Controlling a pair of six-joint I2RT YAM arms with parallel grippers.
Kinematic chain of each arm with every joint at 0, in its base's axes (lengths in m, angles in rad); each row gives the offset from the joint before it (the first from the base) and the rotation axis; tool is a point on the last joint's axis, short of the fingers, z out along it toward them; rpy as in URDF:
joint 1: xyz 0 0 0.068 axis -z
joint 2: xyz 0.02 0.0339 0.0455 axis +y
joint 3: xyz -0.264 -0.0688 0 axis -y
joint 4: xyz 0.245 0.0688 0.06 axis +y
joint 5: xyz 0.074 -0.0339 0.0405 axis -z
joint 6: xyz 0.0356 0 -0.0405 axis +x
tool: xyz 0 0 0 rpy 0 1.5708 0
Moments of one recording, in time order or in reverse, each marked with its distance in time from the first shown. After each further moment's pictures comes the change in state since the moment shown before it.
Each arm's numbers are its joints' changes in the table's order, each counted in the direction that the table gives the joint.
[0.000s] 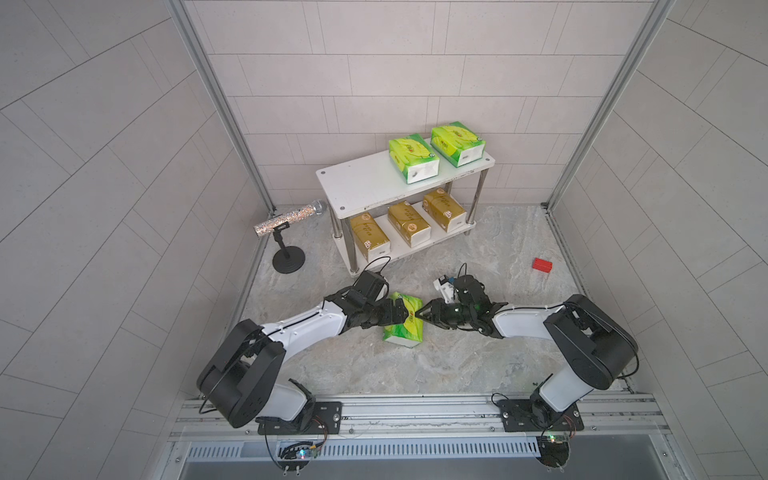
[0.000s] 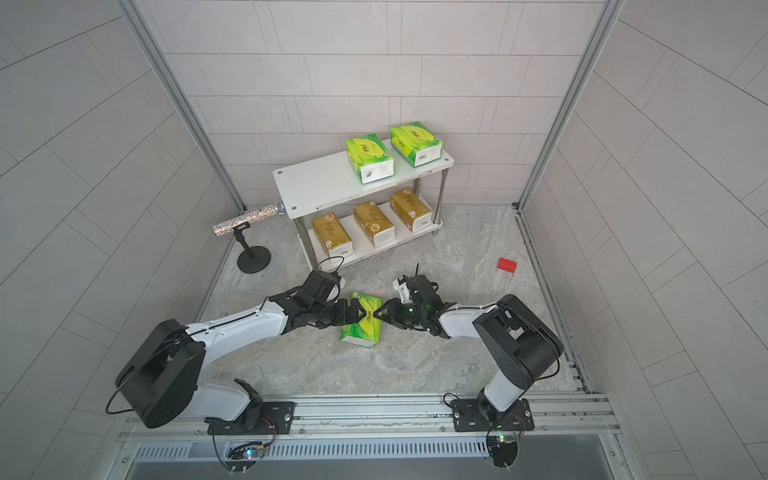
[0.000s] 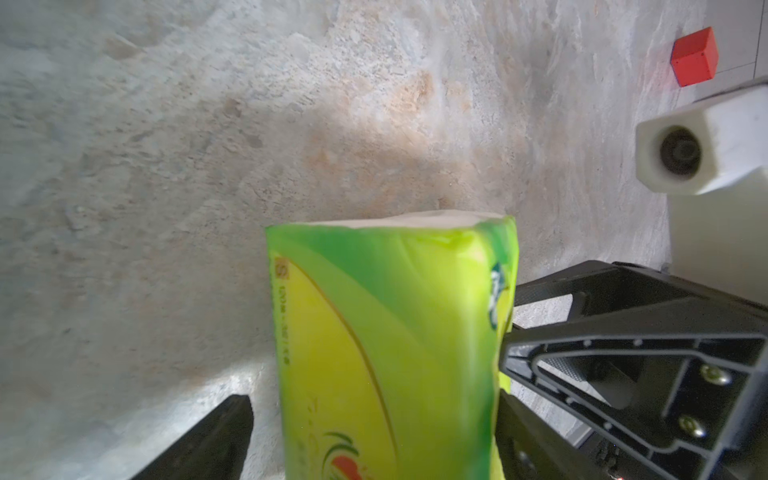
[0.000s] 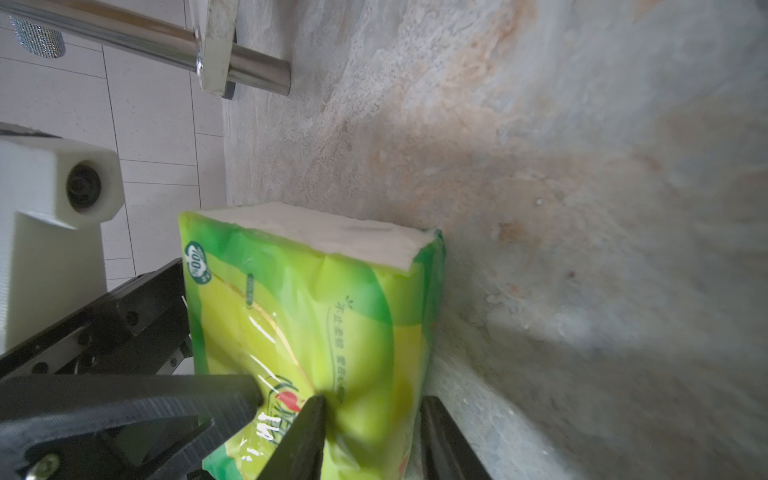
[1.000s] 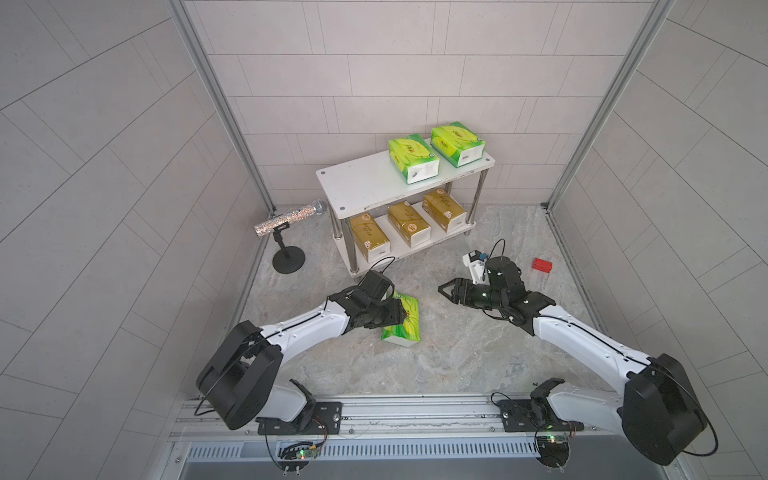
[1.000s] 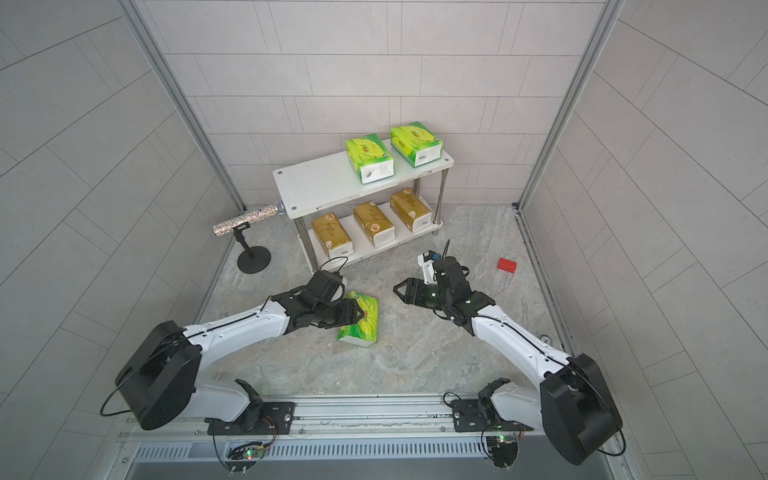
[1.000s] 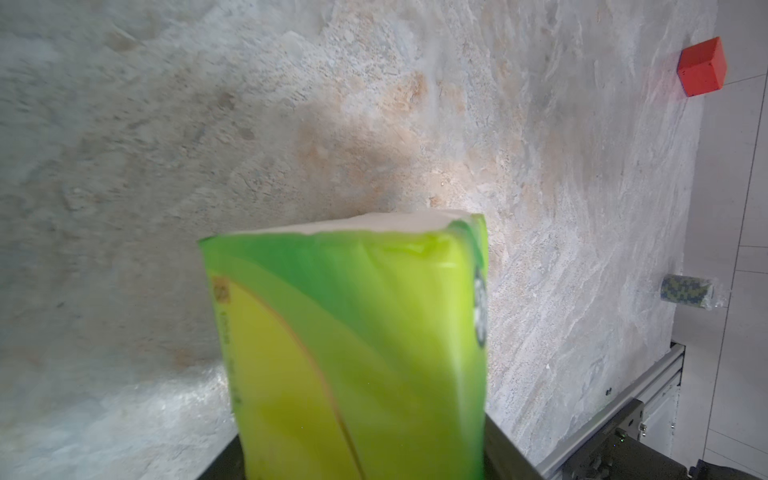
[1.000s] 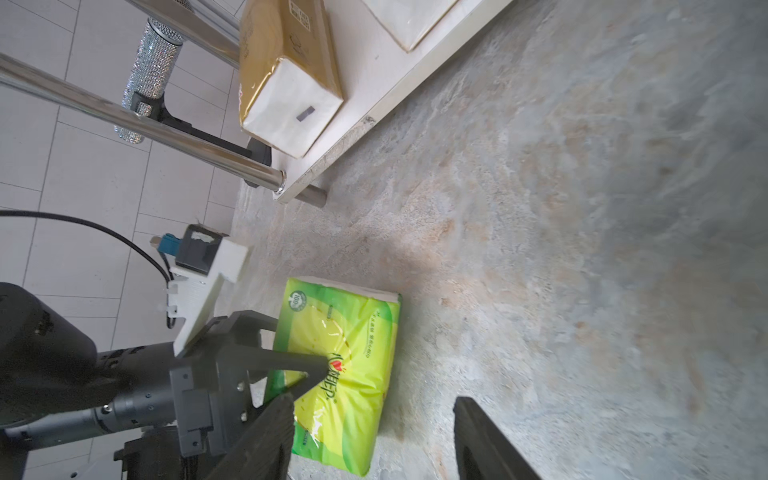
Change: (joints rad) left arm 0.039 -0.024 0.054 0.092 -0.069 -0.061; right arm 0.143 -0.444 0.098 0.493 0.166 -0.236
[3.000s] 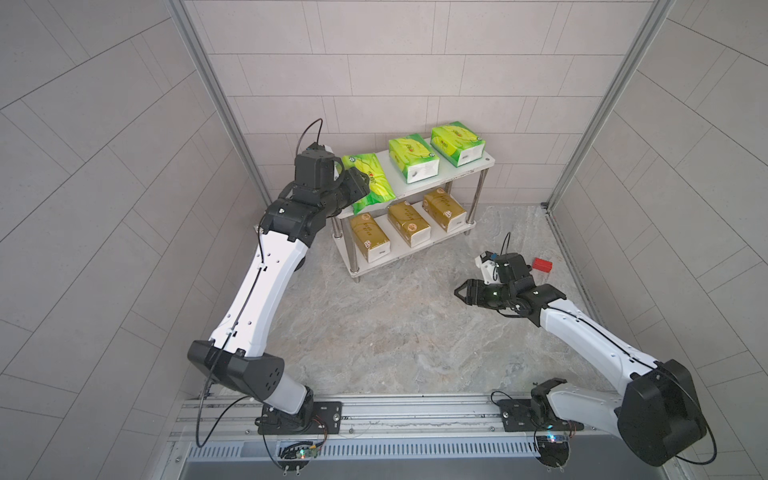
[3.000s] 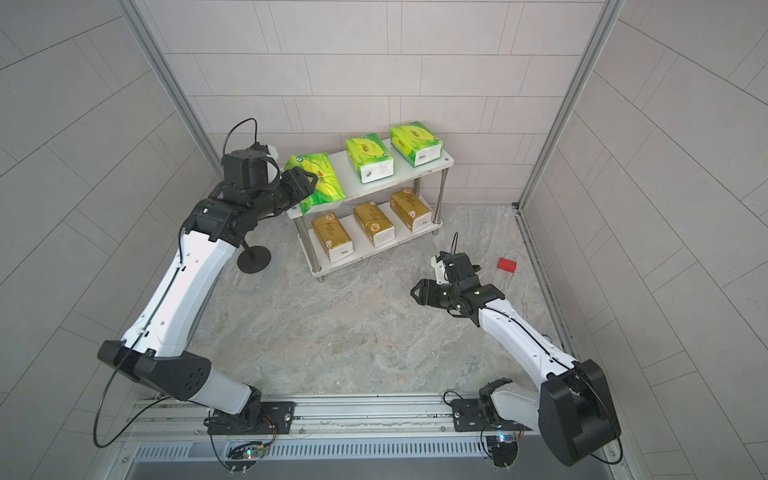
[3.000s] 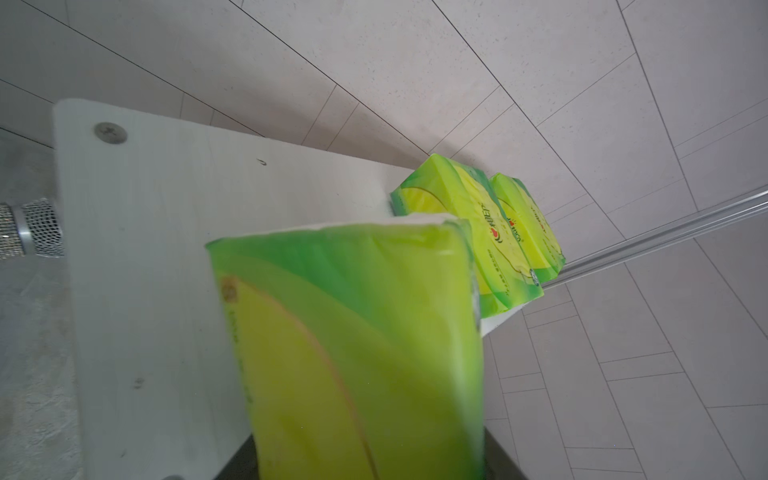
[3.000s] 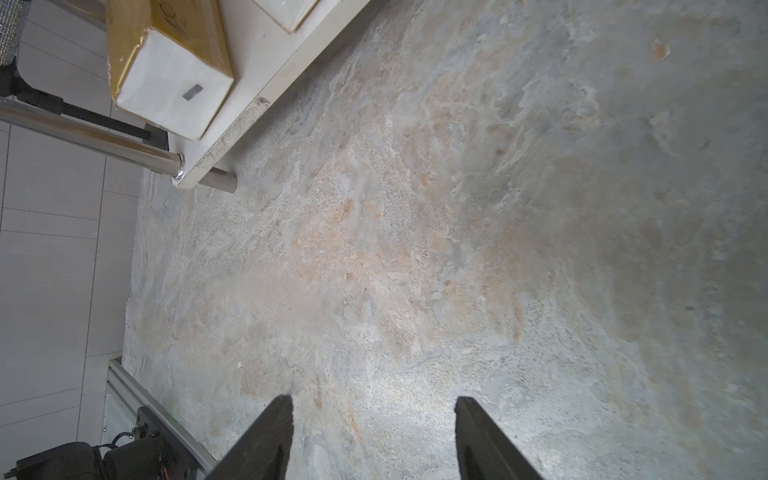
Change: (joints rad) left arm -0.365 0.143 1.126 0.375 -0.124 0.011; right arm 0.096 0.020 0.089 0.262 0.048 -0.159
